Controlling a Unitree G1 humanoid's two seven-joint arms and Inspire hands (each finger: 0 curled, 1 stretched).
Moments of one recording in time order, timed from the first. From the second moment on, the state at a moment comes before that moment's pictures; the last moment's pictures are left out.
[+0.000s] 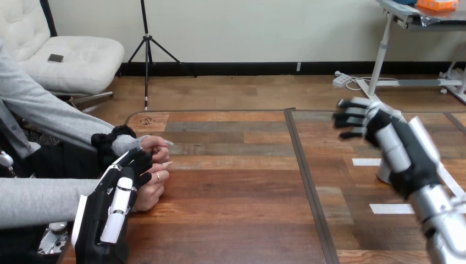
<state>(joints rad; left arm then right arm) 0.04 0.05 0.21 0.60 -0.31 -0.72 -0.39 -0.32 -0.35 -0.20 0.71 0.15 -0.57 0.36</state>
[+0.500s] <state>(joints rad) 0.04 0.04 0.21 0.60 -0.31 -0.72 -0.39 -0.44 -0.42 -0.24 0.75 0.15 -0.57 0.32</state>
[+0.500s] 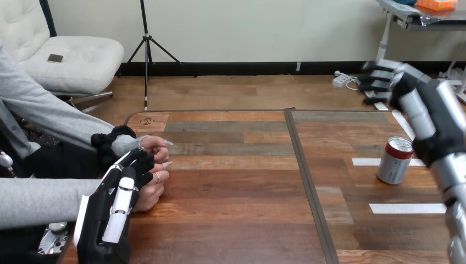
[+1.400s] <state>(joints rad) 0.04 0.03 0.21 0.58 -0.31 -0.70 -0.39 -0.62 -0.47 -0.29 0.97 0.16 -0.55 0.29</state>
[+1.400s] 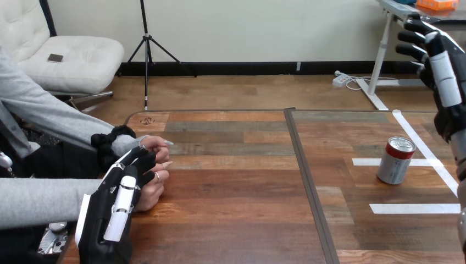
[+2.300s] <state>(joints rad) 0.04 0.03 0.21 0.58 -0.30 -0.70 -0.39 -0.70 -0.55 -0.28 1.18 0.10 -0.41 0.24</state>
